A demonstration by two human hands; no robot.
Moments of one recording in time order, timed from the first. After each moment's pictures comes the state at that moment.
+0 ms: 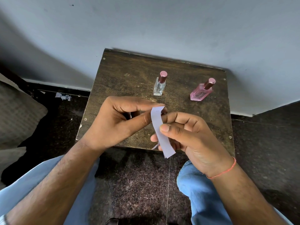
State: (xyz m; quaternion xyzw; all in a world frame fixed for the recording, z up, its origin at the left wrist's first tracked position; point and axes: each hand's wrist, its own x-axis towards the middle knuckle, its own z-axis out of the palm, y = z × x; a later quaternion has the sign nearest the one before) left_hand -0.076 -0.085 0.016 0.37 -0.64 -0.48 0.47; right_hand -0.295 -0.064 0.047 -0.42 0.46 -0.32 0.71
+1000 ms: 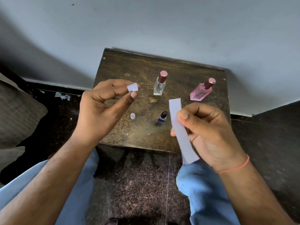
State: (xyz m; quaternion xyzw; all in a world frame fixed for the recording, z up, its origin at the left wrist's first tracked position) left_hand -0.055 -0.092 0.007 0.51 -0.61 -0.31 0.52; right_hand -0.313 -0.072 0.041 -0.42 0.43 -0.44 0.67
